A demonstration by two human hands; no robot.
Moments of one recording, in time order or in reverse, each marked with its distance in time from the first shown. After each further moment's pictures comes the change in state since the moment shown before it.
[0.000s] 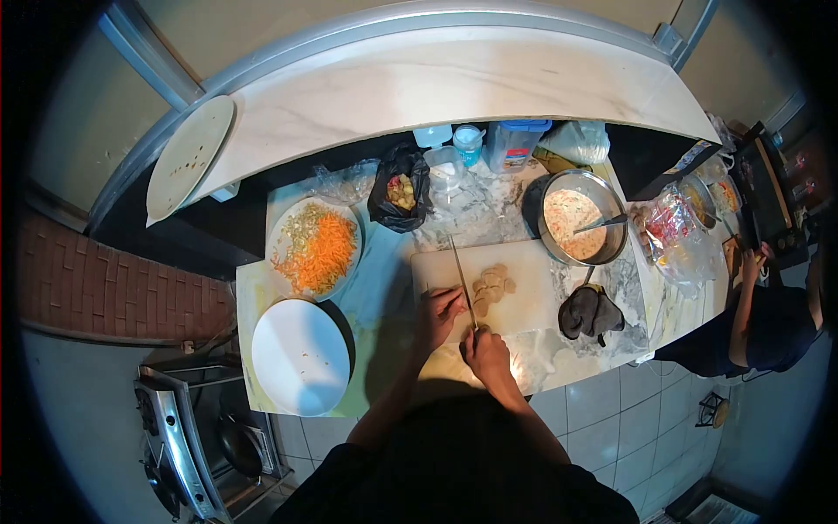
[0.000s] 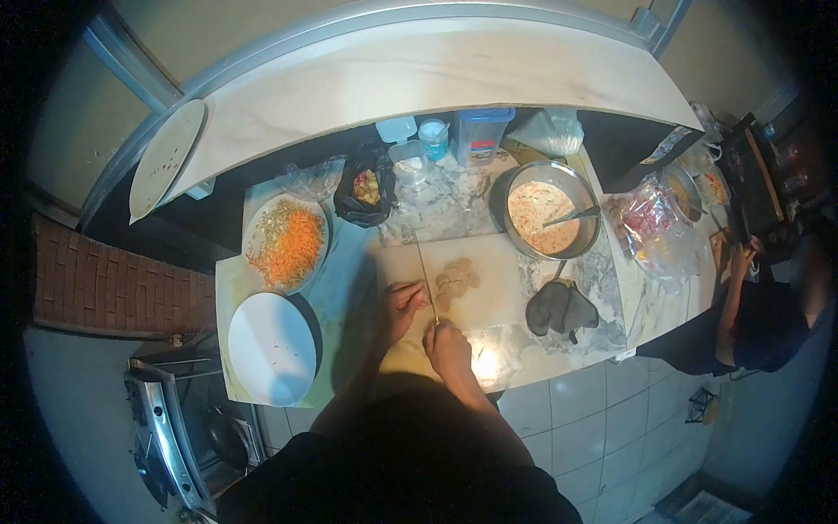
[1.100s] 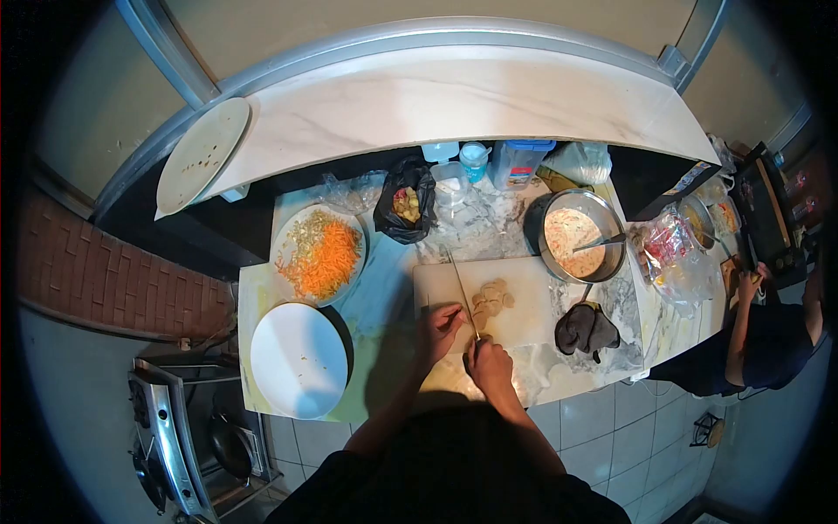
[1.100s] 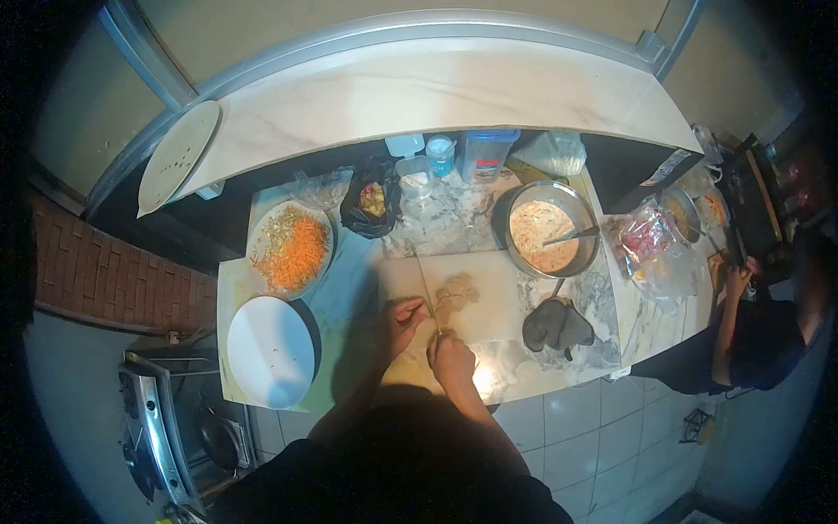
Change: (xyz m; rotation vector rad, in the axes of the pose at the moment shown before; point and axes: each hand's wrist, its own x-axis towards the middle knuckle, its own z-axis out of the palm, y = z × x) left_hand -0.009 0.000 0.012 0.039 0.170 -0.145; right_hand 0.006 0.002 -0.011 -0.156 -0.017 -0.018
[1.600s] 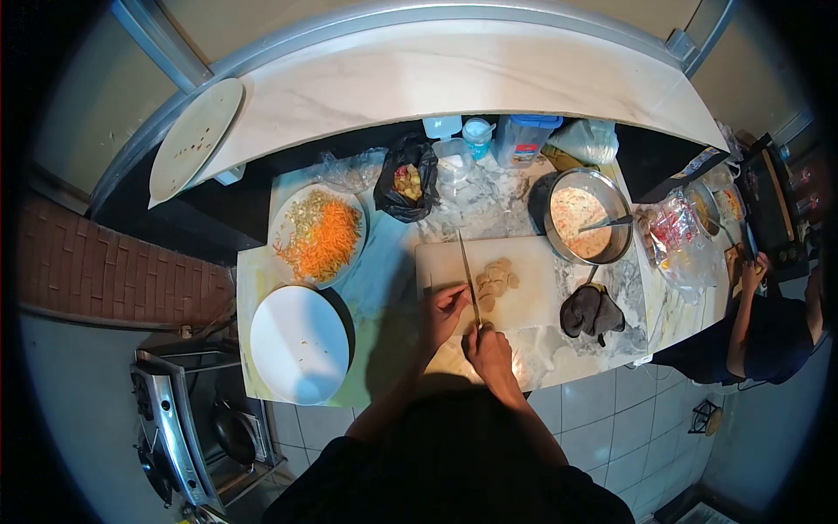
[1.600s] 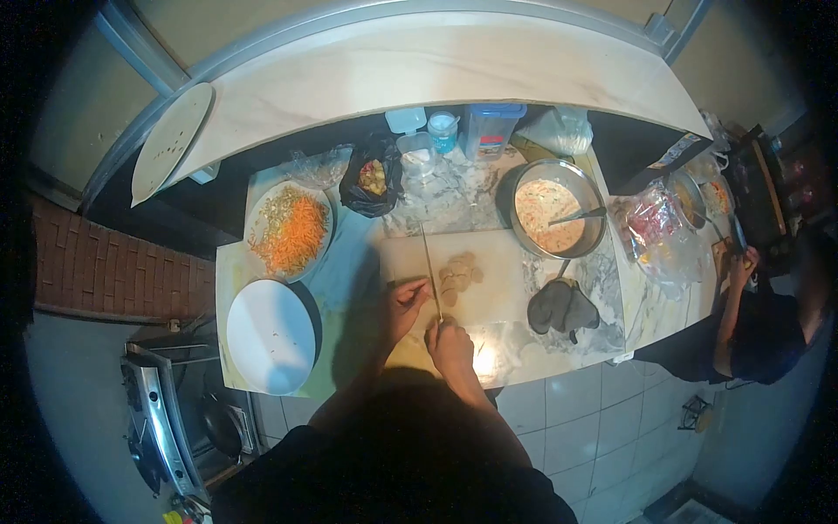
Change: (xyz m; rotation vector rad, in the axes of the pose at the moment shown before) left_hand -0.001 0.000 0.003 -0.135 -0.022 -0.059; right_hand -0.010 -0.006 0.003 0.162 -0.001 0.048
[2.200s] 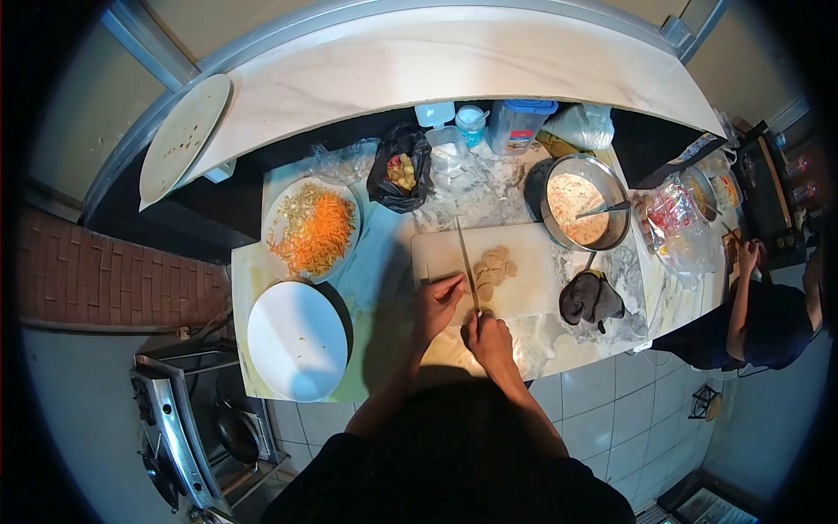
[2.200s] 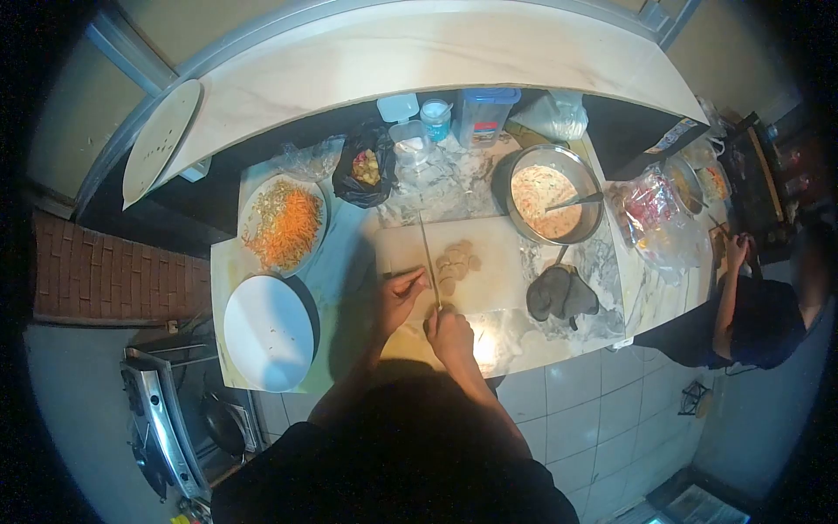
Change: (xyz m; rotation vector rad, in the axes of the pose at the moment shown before) left_hand 0.000 0.002 -0.007 -0.003 -0.058 0.097; right_hand 0.002 0.001 0.002 0.017 0.018 0.032
